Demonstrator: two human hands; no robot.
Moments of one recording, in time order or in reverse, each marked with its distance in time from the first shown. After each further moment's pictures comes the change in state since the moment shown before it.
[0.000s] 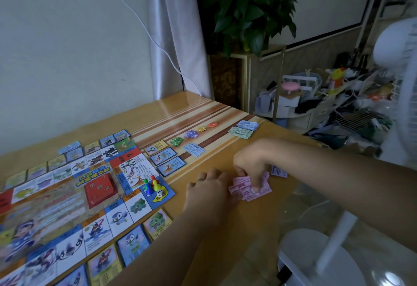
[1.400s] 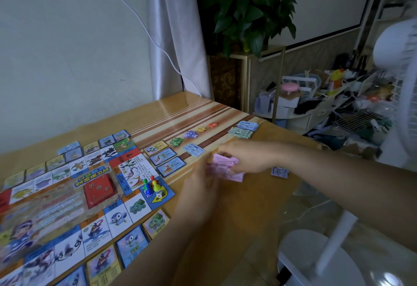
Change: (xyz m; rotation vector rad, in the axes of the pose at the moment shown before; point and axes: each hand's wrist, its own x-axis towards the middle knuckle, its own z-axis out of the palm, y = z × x) left_hand -0.010 -0.014 -0.003 -0.738 0.287 -0.075; right_hand -0.011 -0.001 0.009 0.427 0.486 -0.174
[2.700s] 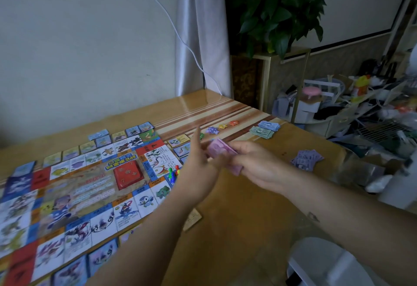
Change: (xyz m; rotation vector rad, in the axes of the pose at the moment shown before) left_hand -0.014 0.019 -0.055 -0.325 0.072 -0.036; right_hand -0.001 -0.057 0.034 1.192 0.298 0.032
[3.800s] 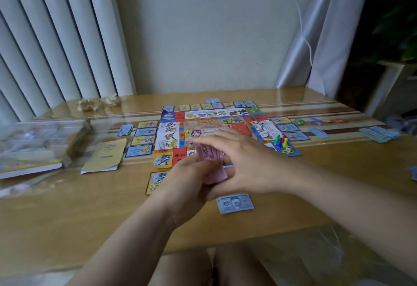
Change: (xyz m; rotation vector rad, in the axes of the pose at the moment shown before) left_hand -0.215 -0.021 -0.139 -0.824 0.275 -0.233; right_hand -0.076 -0.048 0.213 -0.932 -0.509 -0.775
